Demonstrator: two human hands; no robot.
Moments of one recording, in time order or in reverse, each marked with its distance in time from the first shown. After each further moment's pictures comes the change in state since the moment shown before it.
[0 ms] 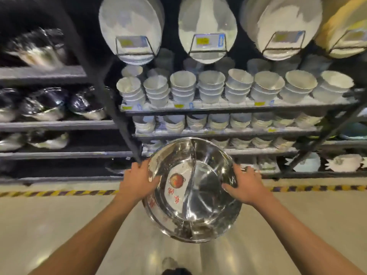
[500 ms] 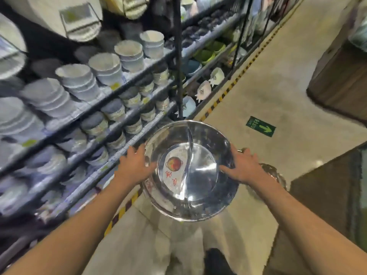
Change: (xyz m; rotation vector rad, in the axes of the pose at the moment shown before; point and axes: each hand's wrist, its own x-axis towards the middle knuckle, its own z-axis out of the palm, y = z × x) left_hand -0.005 0.217 0.071 0.258 -0.236 0.860; right_hand -0.232 0.116 0.053 0.272 0.314 0.712
